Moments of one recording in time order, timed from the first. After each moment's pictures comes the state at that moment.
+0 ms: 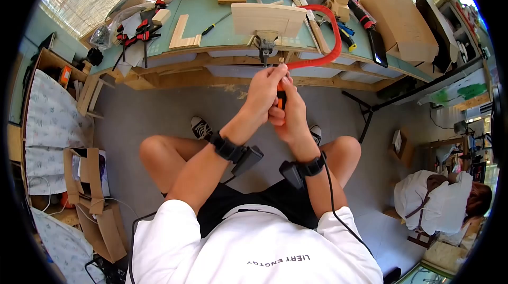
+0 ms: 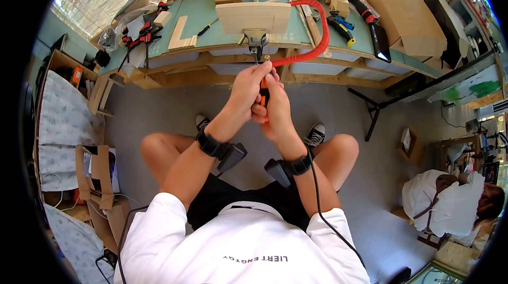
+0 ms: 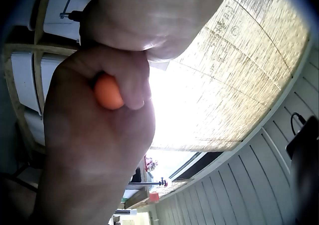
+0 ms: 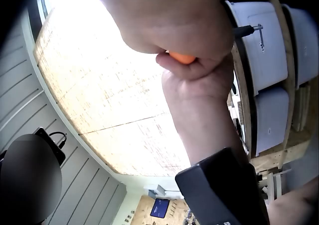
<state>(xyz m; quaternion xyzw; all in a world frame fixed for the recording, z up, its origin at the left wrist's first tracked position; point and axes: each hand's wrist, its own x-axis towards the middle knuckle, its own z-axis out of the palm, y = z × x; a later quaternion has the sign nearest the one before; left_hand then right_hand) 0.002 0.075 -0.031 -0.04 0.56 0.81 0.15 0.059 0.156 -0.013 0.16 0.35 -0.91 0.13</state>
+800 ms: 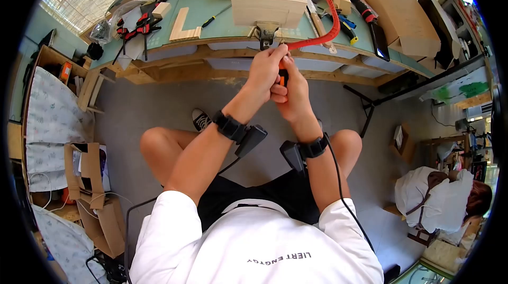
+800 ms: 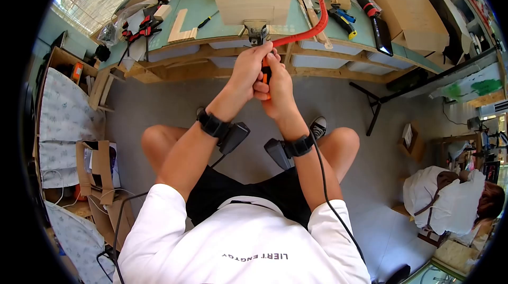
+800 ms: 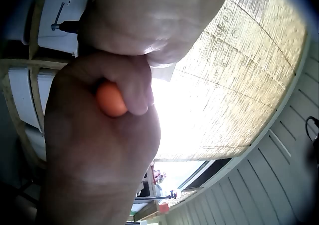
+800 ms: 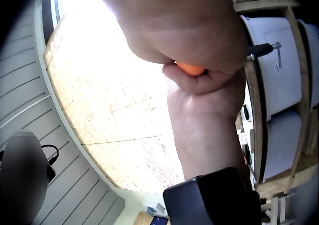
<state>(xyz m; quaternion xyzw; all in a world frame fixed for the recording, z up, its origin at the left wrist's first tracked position) -0.006 0.075 -0.016 -0.08 0.56 0.81 0.17 0.031 0.164 -0.025 0.09 0.33 -0.93 0.16</state>
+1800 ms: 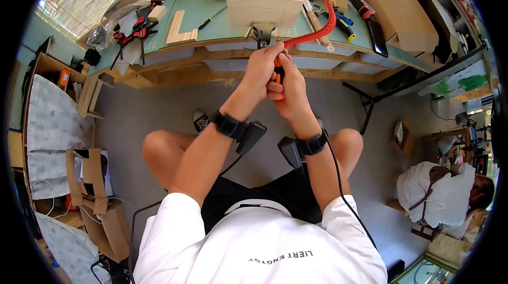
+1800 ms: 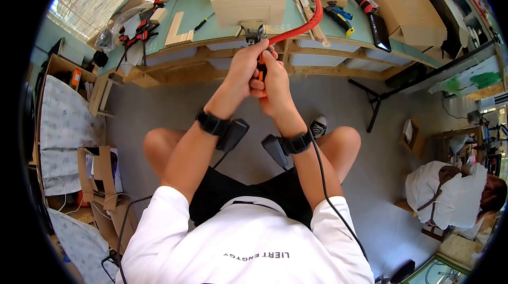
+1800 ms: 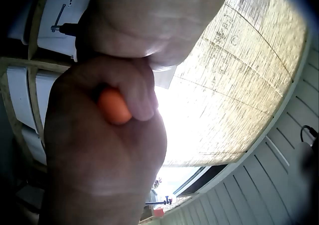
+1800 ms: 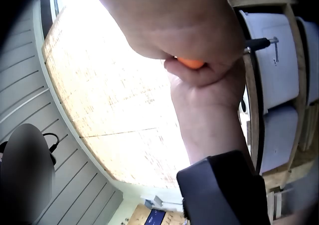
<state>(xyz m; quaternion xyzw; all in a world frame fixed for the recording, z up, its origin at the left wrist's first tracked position) -0.008 0.069 -0.019 -0.04 0.53 0.82 0.20 0.027 0.158 -0.017 0.12 0.36 -0.92 0.13</state>
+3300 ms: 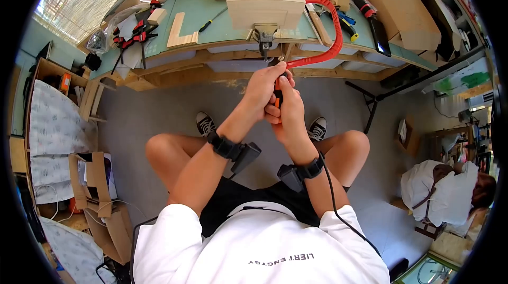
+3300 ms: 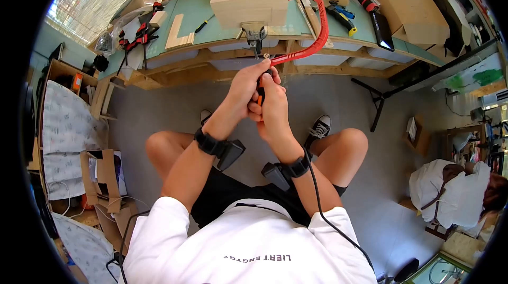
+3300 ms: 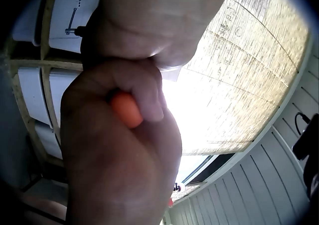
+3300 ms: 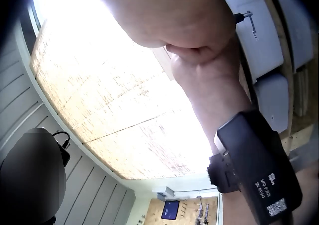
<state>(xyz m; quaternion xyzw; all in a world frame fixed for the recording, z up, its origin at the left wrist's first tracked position) 0.008 0.067 -0.029 -0.04 0.54 0.81 0.22 0.063 0.141 -0.023 0.19 0.36 -0.91 0.09</state>
